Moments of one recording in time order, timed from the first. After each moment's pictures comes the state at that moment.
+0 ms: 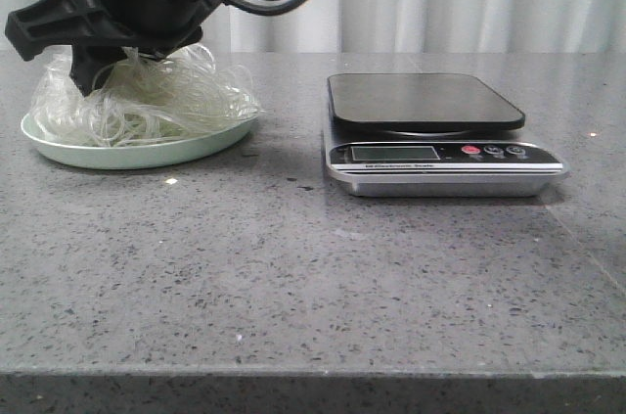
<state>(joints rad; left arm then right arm) -0.38 0.53 -0.61 0.40 0.56 -0.23 0.83 1.99 -1.66 0.05 0.37 -0.15</state>
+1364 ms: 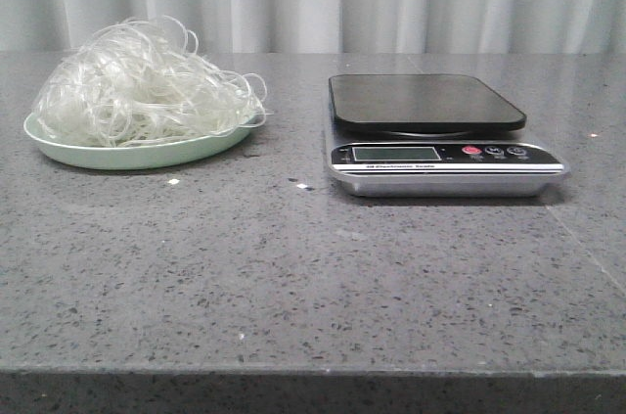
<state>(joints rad) -0.25 0.52 -0.60 0.16 0.49 0.00 0.23 0.44 -0.31 0.05 0.09 -0.04</state>
